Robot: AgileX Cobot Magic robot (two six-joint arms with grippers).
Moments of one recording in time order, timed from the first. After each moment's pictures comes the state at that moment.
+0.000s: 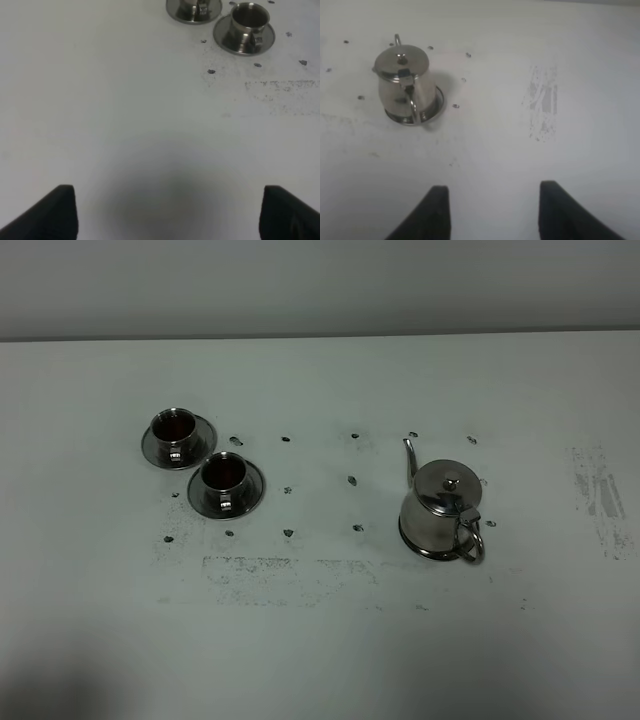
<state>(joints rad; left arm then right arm) -0.01 0.00 -0.46 -0.06 1.06 0.08 0.22 -0.01 -0.52 -0.02 1.11 0.00</state>
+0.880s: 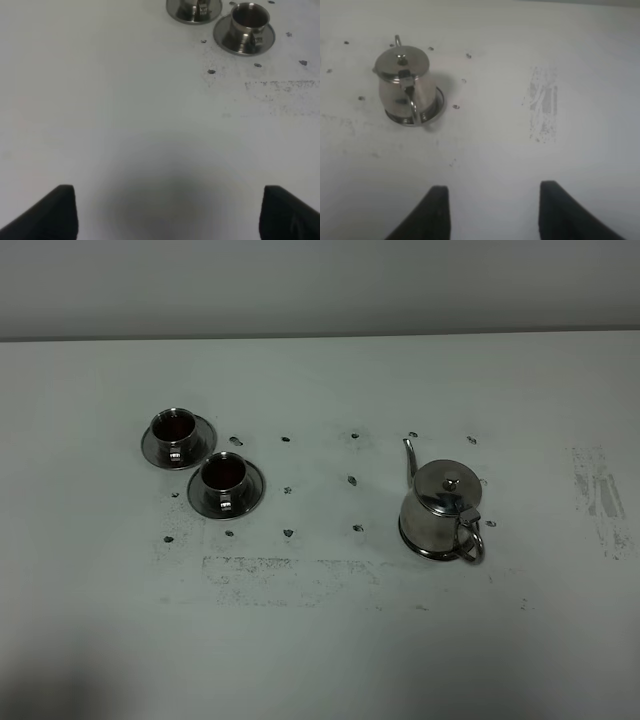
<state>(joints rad) -0.01 0.00 -0.46 -0.06 1.06 0.08 0.22 -0.01 -0.52 -0.01 1.11 -0.01</state>
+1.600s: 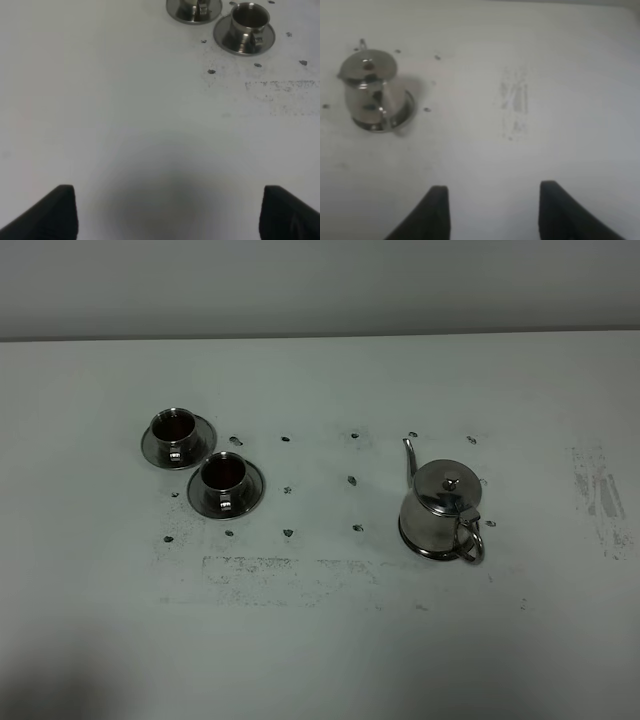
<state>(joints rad) -0.01 0.00 -0.46 -0.06 1.06 0.08 0.00 -0.01 -0.52 0.06 1.11 -0.12</state>
